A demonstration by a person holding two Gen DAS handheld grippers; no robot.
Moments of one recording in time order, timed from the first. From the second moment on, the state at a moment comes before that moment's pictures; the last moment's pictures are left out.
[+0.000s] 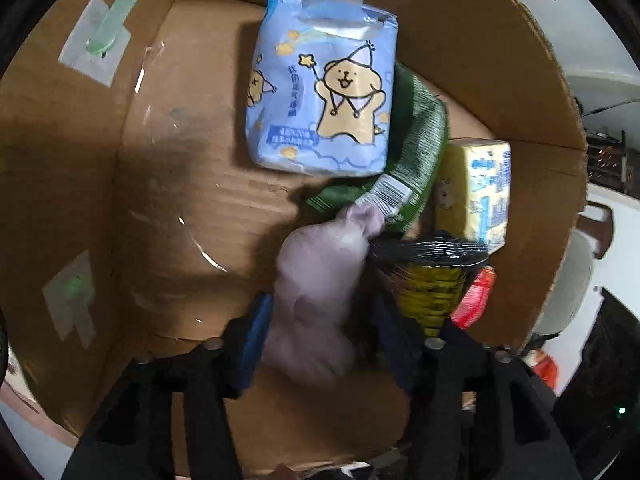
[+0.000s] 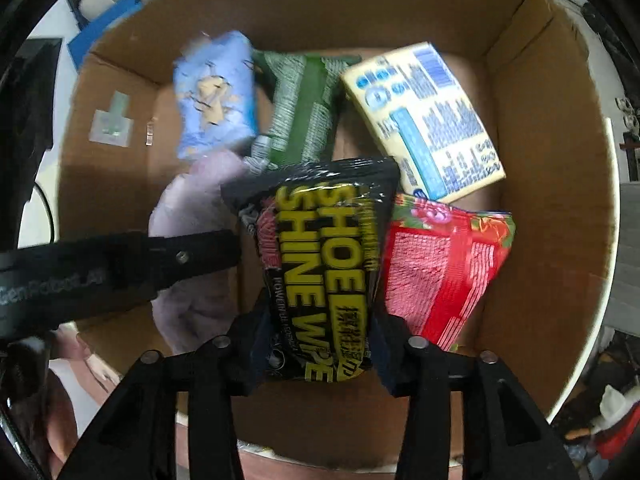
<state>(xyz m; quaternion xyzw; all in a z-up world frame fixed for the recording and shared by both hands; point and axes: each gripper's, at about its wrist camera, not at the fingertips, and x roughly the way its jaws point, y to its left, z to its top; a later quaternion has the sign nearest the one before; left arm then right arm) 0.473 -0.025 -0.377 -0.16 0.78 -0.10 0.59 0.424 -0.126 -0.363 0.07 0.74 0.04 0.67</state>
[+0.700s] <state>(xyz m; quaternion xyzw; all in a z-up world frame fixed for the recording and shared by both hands) 0.449 -0.034 -0.275 -0.03 0.69 -0.05 0.72 0.407 -0.144 -0.295 0.03 0.72 0.00 0.69</state>
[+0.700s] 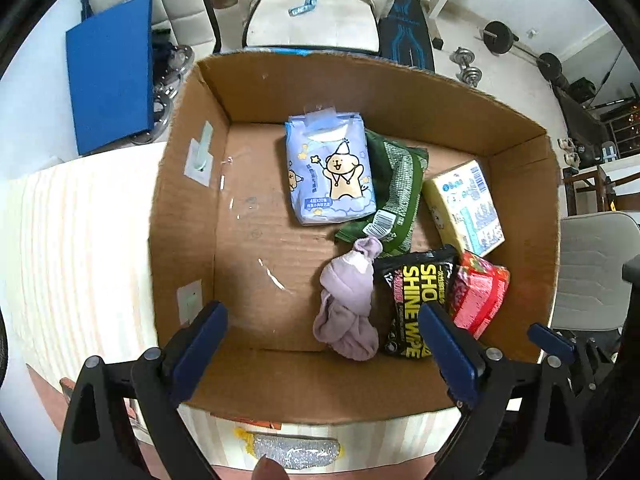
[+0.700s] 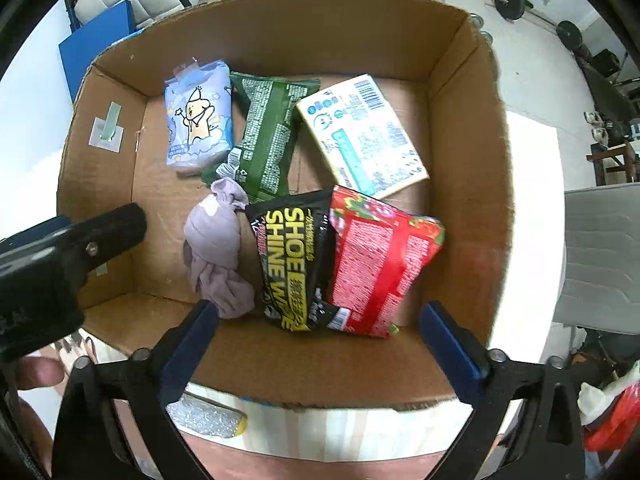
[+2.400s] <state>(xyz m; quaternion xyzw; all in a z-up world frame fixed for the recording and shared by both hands) 0.281 0.063 -0.320 0.01 0.66 0.03 0.75 0.242 -0.079 -0.385 -0.08 0.74 0.15 0.65</state>
